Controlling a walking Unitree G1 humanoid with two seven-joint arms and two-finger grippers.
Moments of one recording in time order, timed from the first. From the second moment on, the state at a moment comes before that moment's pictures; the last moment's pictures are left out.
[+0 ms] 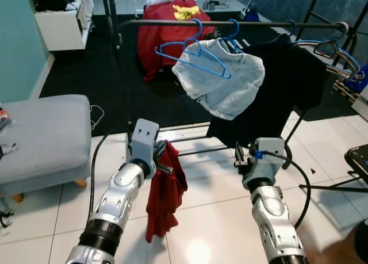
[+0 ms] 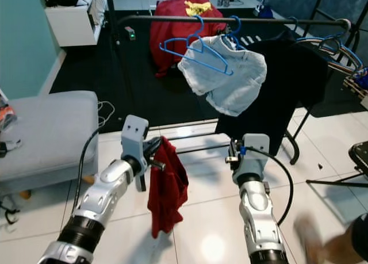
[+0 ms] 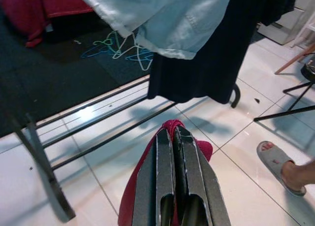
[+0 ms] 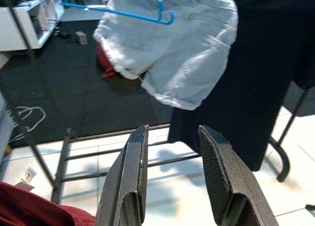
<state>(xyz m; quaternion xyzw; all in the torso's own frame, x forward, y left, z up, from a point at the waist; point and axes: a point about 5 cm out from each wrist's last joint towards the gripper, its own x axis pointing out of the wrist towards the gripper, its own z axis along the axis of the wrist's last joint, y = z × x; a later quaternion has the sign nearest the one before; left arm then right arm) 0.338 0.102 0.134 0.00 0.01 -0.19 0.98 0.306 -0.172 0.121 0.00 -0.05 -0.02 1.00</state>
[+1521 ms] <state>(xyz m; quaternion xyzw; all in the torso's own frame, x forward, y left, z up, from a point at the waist) 0.339 0.093 0.145 -0.01 -0.02 -0.20 0.98 0.320 -0.175 0.192 -0.08 -0.15 0.12 0.98</state>
